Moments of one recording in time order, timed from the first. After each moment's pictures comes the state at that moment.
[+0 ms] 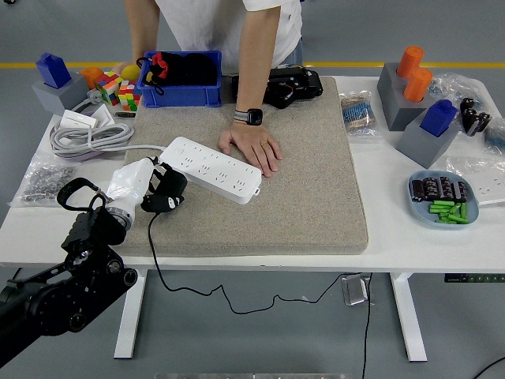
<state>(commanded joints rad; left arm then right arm) -0.45 0.23 -0.77 -1.09 1.87 0.41 0.39 -0.07 -0.30 1.21 0.37 -1.04 0.01 -0.19</state>
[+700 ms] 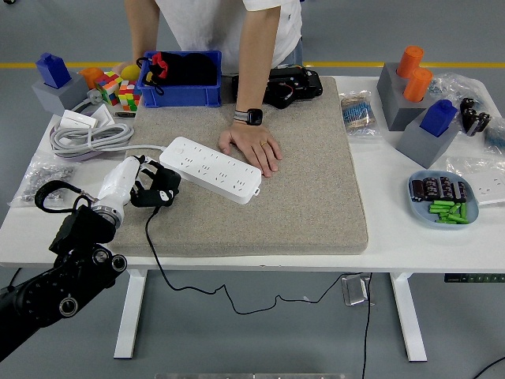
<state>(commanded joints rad) -0.44 0.24 -0.82 -1.06 1.61 0.43 0.29 -0.07 -0.30 1.21 0.37 -1.04 0.00 -0.18</state>
